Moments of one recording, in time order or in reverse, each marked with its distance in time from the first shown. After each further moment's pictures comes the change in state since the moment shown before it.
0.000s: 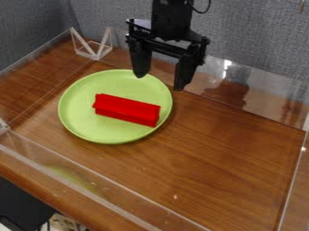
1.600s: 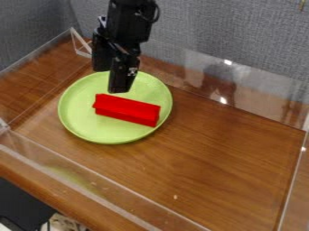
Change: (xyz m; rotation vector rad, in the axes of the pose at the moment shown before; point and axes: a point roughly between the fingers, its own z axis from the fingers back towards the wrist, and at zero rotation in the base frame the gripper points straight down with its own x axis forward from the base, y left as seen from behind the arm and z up) arm -0.018 0.064 -0.013 0.118 0.135 -0.565
